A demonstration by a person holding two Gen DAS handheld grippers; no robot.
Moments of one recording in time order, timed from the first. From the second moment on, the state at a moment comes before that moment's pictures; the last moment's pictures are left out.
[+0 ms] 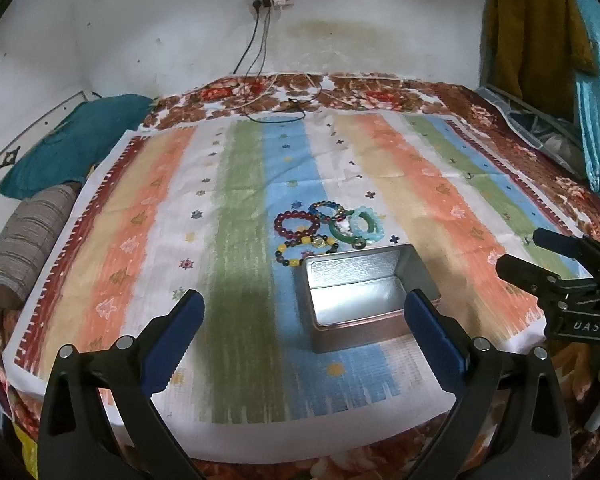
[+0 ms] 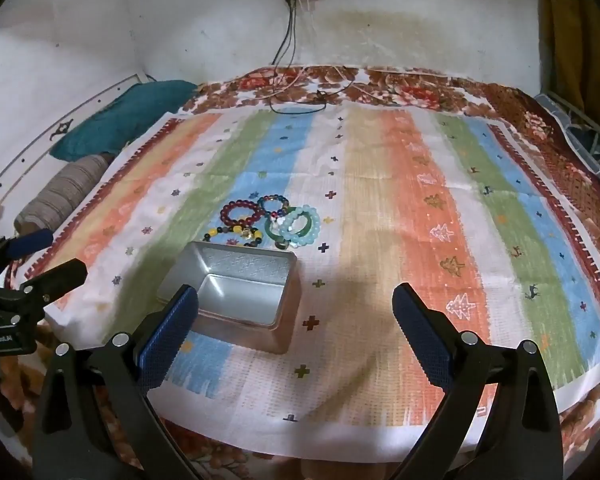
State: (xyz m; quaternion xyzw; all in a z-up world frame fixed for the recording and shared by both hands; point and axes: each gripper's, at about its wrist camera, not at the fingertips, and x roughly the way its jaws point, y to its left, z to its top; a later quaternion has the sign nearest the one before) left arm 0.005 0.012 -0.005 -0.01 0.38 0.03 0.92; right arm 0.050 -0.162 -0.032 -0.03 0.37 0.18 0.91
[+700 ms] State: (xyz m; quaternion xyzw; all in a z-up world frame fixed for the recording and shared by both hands) left arm 0.003 0.013 -0.008 -0.01 0.38 0.03 0.92; right arm 0.051 -0.162 -0.033 -0.03 0.38 0.18 0.91
